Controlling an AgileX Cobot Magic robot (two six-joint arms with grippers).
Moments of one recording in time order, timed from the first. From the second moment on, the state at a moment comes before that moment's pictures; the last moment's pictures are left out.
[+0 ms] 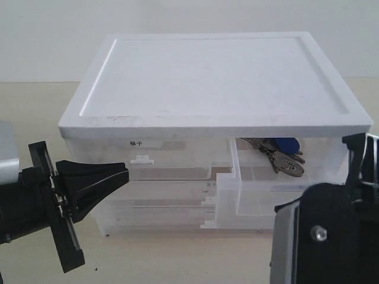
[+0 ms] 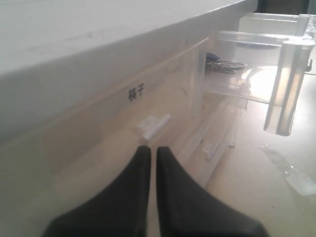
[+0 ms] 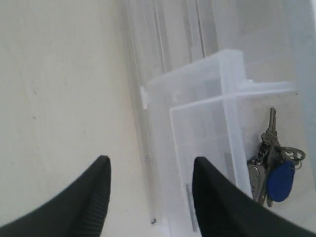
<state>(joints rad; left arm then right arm) -0.25 1.52 -0.20 0.80 -1.21 -0.18 1.49 0.91 -0.61 -0.75 0.90 0.27</state>
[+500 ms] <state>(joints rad) -0.25 1.52 -0.20 0.80 -1.21 -0.18 1.49 0.92 -0.82 -0.72 1.18 0.25</state>
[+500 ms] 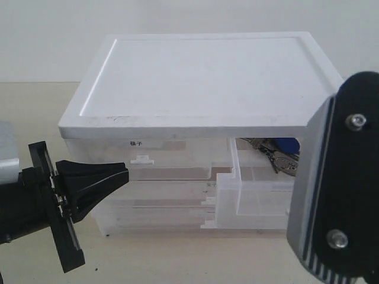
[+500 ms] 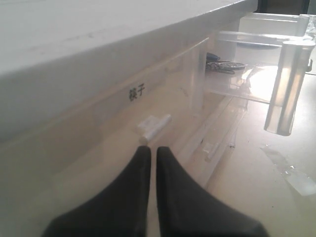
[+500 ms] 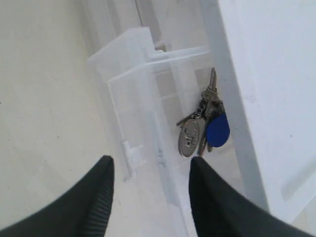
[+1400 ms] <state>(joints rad) -0.25 1.52 -0.20 0.80 -1.21 -0.18 1.03 0.95 -0.77 -0.35 0.91 -0.28</state>
